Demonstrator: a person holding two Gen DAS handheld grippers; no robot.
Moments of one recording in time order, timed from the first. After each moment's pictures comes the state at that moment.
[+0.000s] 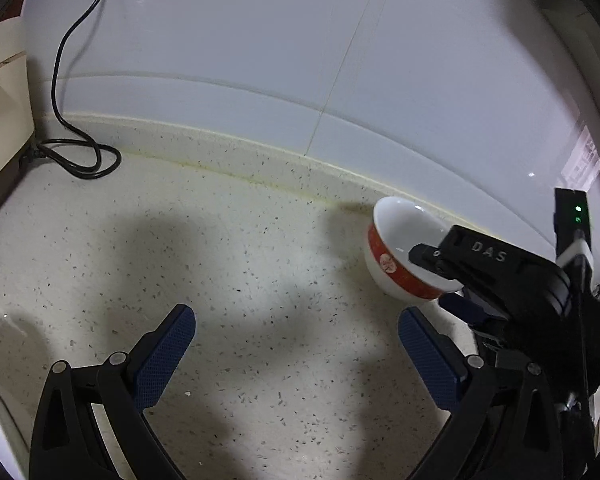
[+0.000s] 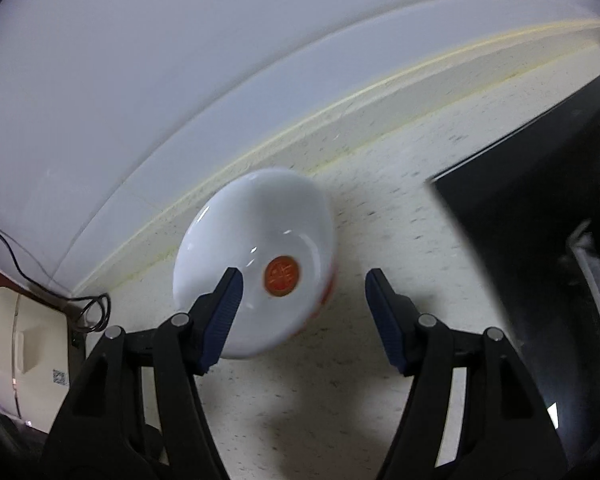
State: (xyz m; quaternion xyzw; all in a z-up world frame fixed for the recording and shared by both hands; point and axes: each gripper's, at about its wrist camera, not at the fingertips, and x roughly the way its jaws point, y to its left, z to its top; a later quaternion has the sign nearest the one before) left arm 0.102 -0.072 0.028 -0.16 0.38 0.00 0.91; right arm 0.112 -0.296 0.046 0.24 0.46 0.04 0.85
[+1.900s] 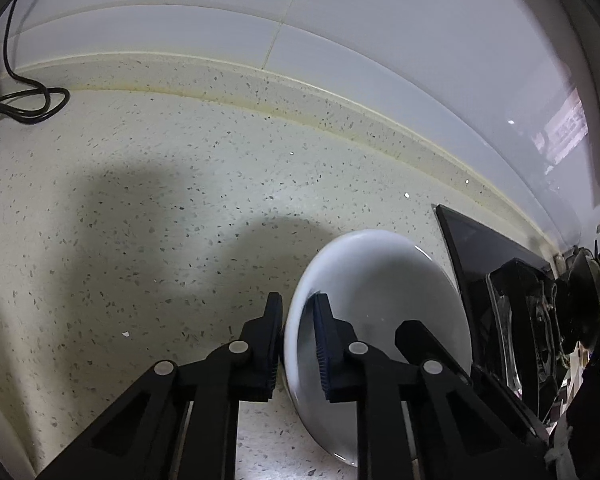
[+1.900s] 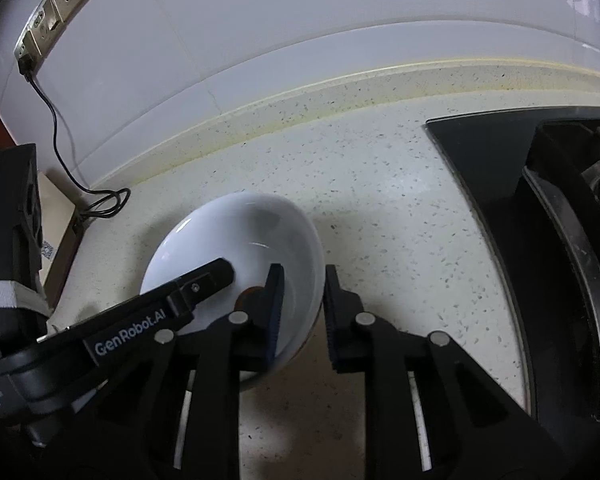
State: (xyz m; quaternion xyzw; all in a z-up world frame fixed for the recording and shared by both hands) left arm 0.098 -0.098 0.011 -0.17 0.47 -0.08 0.86; right arm -0.007 -0.290 0.043 0.12 0.41 0.10 0.90
